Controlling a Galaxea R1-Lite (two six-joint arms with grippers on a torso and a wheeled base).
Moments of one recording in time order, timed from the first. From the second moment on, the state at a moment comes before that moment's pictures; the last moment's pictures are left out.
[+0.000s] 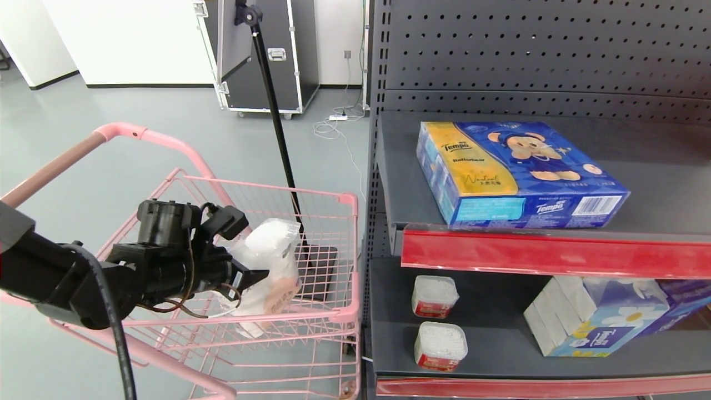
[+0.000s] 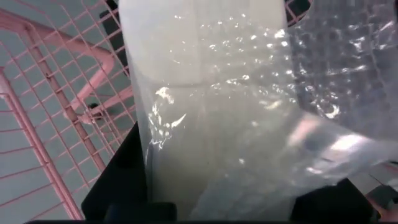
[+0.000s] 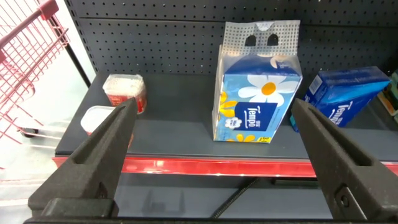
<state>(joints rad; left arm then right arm) -0.19 1.89 -0.69 -0.55 -0.24 0.31 0.00 0.00 0.00 0.01 -0.04 -0.04</state>
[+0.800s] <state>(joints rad) -0.15 1.85 -0.75 -0.56 -0.24 0.30 0.00 0.00 0.00 0.01 -0.04 -0.04</state>
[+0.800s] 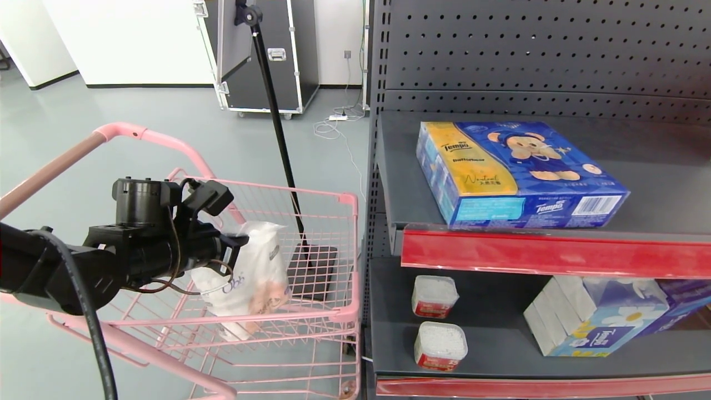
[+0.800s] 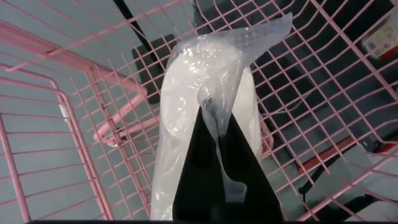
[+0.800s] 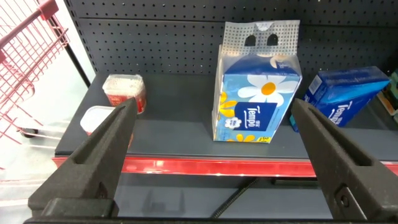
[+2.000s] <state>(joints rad) -0.15 1.78 -0.66 -0.47 -0.24 0.30 0.00 0.00 0.00 0.01 -0.04 -0.03</state>
